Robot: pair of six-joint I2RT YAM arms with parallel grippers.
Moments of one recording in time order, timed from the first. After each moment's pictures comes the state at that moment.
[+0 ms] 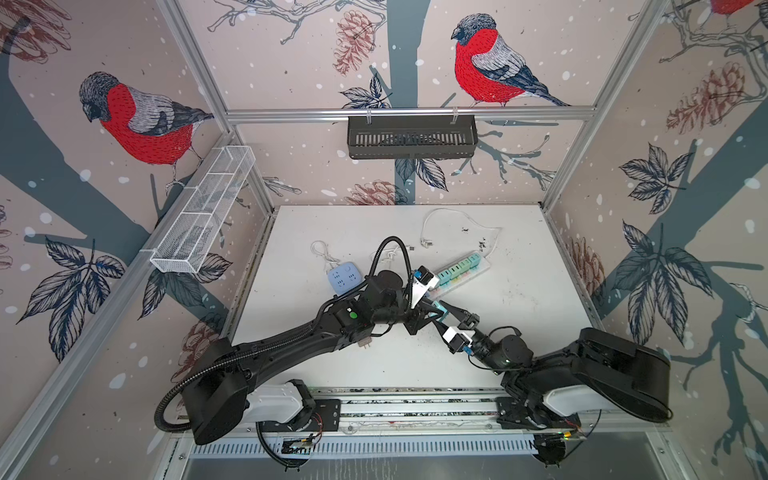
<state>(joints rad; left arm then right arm) -0.91 1.28 0.81 0.00 0.41 -0.21 1.01 1.41 0.03 1.57 0.07 -0.68</state>
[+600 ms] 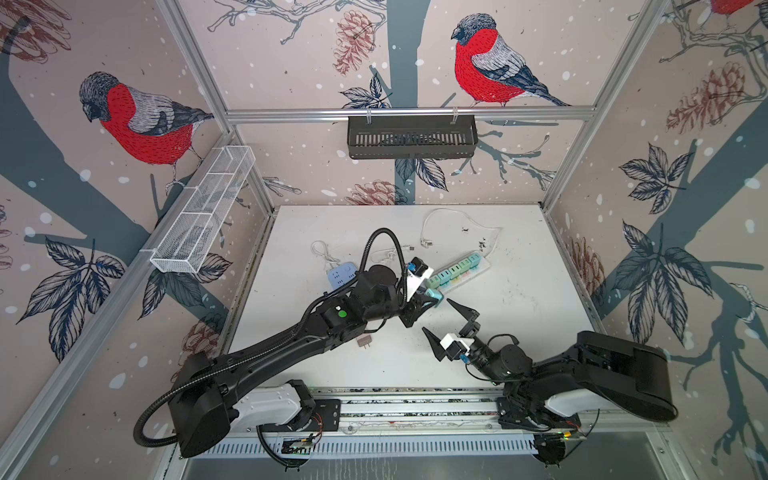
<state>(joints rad) -0.88 1.15 0.89 -0.09 0.22 -0.12 1.16 1.31 0.00 1.54 0.29 -0.71</state>
